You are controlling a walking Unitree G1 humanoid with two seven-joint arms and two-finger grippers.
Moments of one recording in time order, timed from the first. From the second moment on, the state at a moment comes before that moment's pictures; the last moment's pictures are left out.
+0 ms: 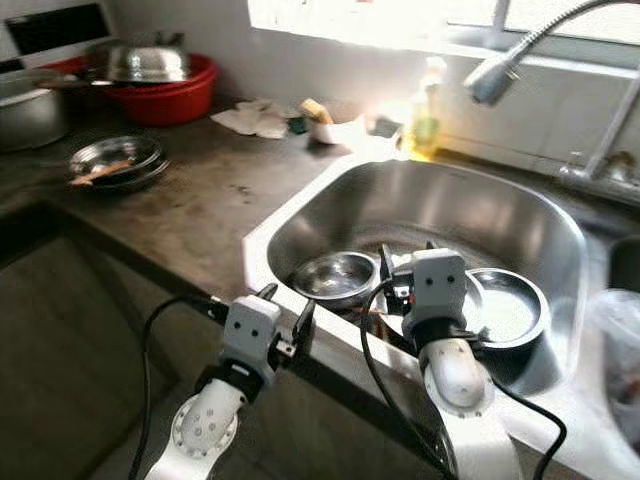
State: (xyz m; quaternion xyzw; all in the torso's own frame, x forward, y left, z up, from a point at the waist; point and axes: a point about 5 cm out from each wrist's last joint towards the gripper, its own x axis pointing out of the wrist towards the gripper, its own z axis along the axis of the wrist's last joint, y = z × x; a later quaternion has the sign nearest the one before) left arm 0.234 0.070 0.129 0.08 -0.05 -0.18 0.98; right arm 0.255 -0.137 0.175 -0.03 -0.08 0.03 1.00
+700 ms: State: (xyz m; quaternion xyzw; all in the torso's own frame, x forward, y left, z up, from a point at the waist) left arm 0.231 0.064 0.126 0.07 -0.04 -0.19 0.98; right arm 0.259 -0.135 0.172 -0.05 -0.07 0.04 1.00
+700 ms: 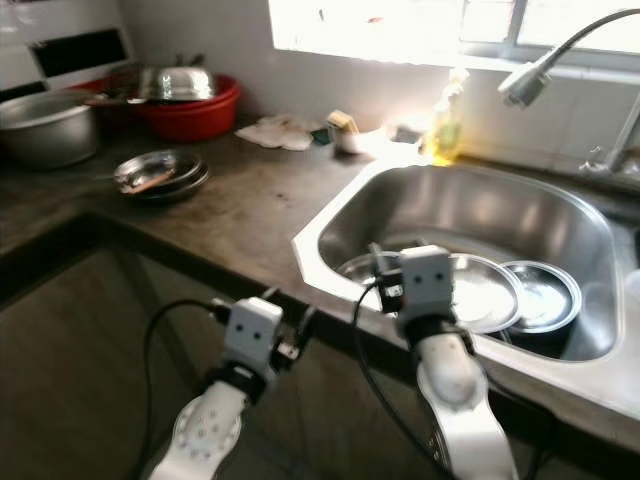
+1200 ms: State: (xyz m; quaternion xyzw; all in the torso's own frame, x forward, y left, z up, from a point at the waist) left arm 0.232 0.070 0.122 0.08 -0.04 -0.18 0.98; right arm 0.261 -0.125 0.169 -0.05 -0.06 0.06 1.00
